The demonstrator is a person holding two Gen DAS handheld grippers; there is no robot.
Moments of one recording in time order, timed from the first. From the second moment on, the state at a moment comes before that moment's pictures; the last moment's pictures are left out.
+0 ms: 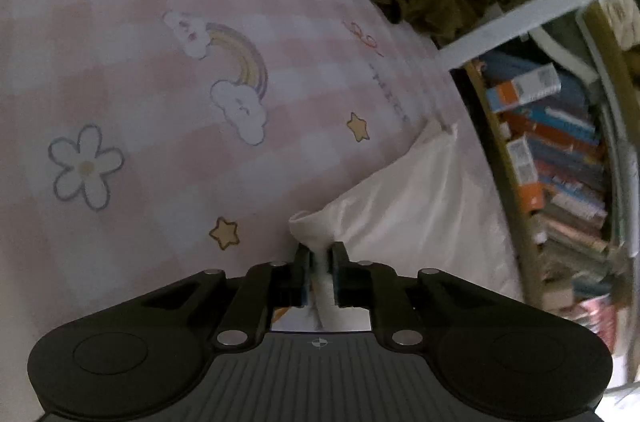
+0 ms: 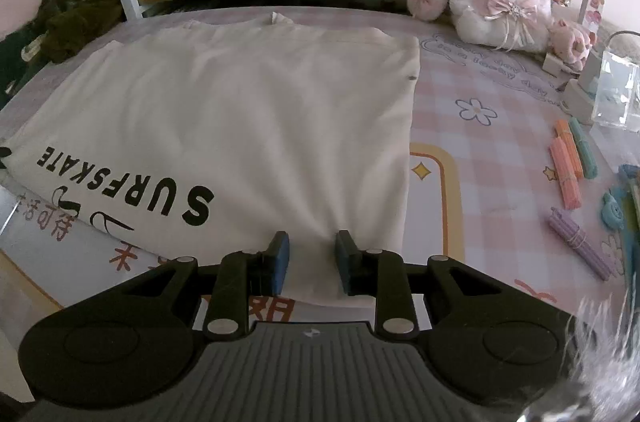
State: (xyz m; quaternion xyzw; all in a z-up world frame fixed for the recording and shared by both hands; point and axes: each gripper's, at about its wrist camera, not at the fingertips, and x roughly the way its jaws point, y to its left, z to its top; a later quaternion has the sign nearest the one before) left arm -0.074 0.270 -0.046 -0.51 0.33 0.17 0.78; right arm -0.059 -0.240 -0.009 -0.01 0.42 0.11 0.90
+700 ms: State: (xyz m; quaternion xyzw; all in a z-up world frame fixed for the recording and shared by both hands) left arm -0.075 0.309 -0.061 -0.58 0.35 0.07 0.73; right arm -0.072 -0.207 0.010 0.02 0.40 0.03 0.92
